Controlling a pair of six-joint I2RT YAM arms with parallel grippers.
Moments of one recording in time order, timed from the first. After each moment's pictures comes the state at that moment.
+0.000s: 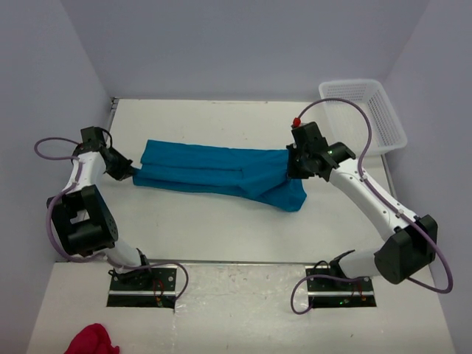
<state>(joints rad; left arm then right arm) 0.36 1.56 1.09 -0.64 0.18 -0.60 0.48 1.36 1.24 -0.84 0.09 0.45</state>
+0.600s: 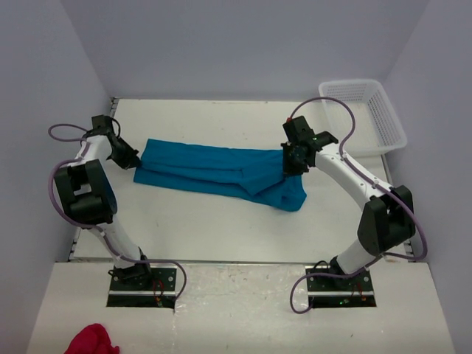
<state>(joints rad) 0.30 1.83 1.32 -0.64 0.17 -0.59 0.44 1.59 1.31 -0.85 0.08 0.43</state>
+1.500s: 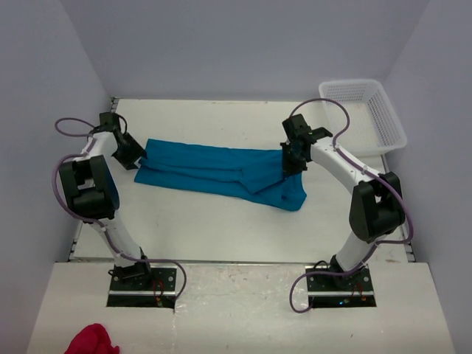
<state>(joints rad) 0.26 1.92 1.37 -0.63 0.11 -0.57 0.39 1.72 1.36 -0.84 0.04 0.40</state>
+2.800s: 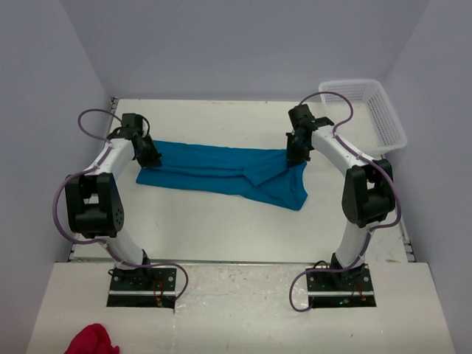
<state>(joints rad) 0.06 1.70 1.23 -0.61 0.10 -0.48 0.30 1.87 1.51 -0.85 0.04 0.40</state>
